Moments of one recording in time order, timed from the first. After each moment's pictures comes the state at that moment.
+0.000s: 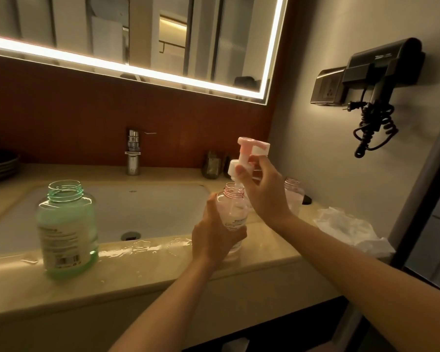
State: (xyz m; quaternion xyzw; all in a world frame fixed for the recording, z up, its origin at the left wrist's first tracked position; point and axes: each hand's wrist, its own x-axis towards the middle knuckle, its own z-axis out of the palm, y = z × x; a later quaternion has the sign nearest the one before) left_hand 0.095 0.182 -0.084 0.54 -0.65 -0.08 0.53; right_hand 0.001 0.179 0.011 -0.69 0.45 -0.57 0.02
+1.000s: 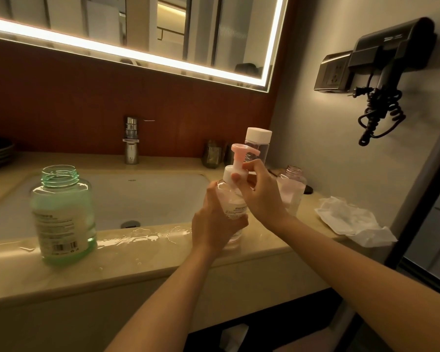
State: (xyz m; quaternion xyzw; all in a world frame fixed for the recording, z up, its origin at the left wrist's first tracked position) left_hand 0.095 0.178 -0.089 0.52 -0.65 -0.05 0.55; right_hand -0.001 0.174 -0.020 -0.72 0.45 -0.53 0.06
